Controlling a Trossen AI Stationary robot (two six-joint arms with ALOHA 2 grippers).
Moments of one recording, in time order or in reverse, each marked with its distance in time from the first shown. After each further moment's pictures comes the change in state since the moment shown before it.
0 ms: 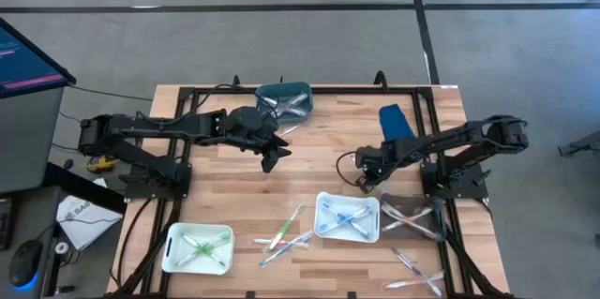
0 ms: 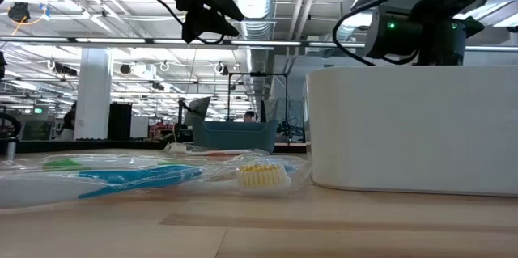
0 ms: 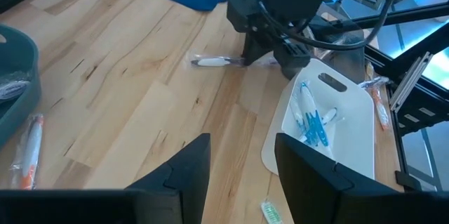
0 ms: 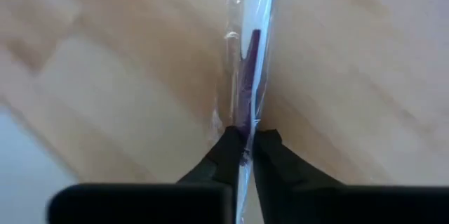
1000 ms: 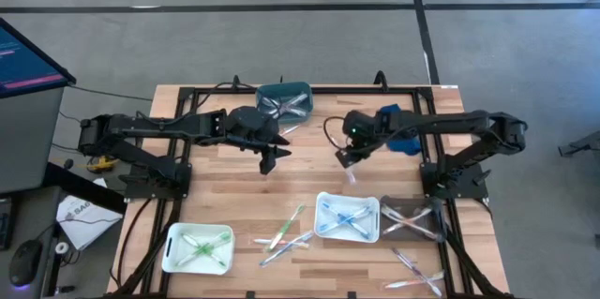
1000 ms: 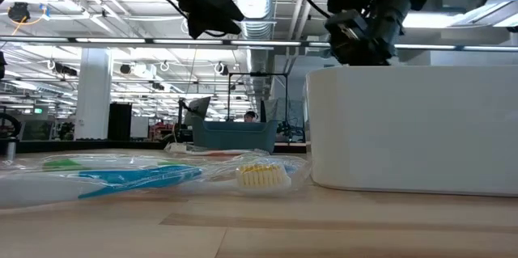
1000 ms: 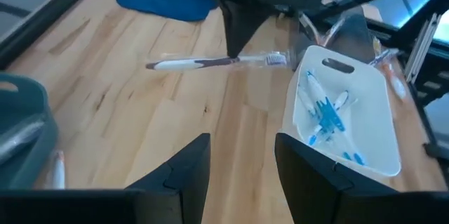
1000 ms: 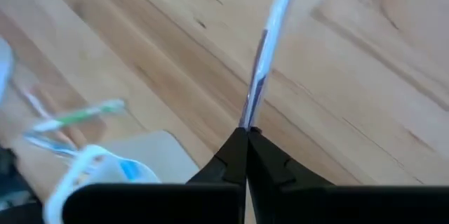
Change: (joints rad) left arm 0.000 0.000 0.000 0.013 0.000 0.194; right arm -0.190 0.003 0.351 -0.073 -0.178 -0.029
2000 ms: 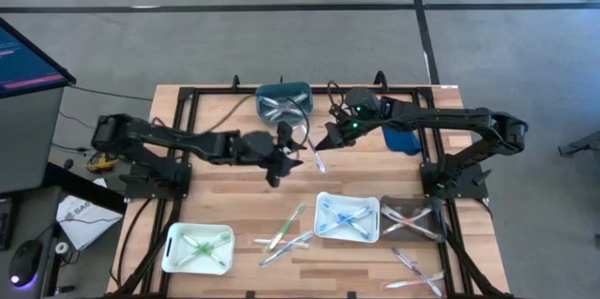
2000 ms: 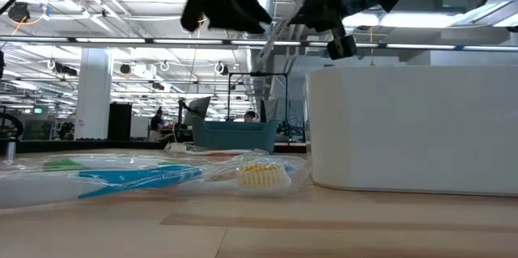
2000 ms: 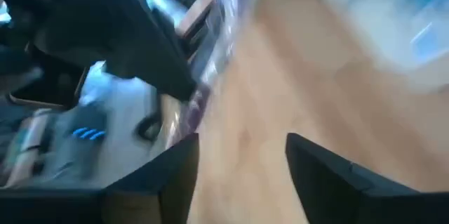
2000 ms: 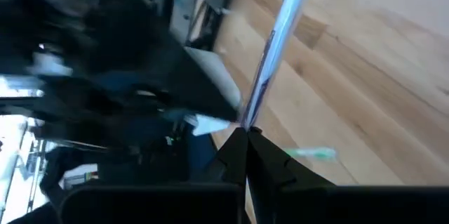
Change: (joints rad) left arm -0.181 0.145 -0.001 0.237 -0.345 0.977; right arm -0.061 -0.002 0.064 0.508 -0.363 0.317
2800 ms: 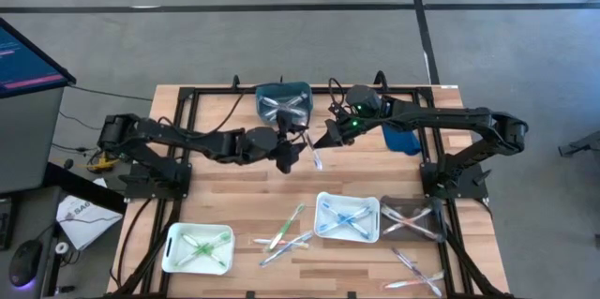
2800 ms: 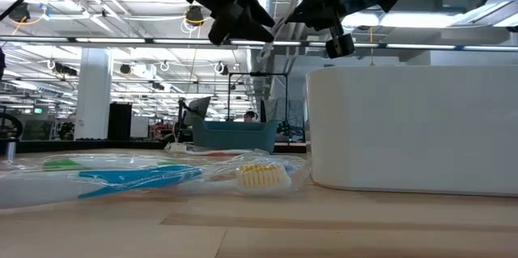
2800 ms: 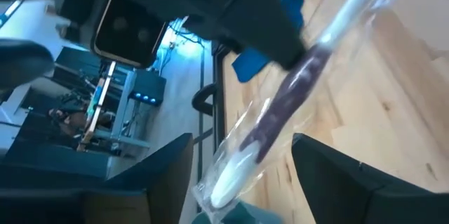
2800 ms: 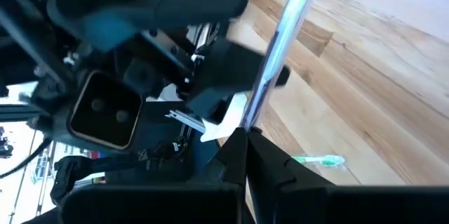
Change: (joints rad) left arm 0.045 0.055 0.001 0.161 -0.201 0.041; right arm -0.005 0.000 0.000 0.030 0.003 0.027
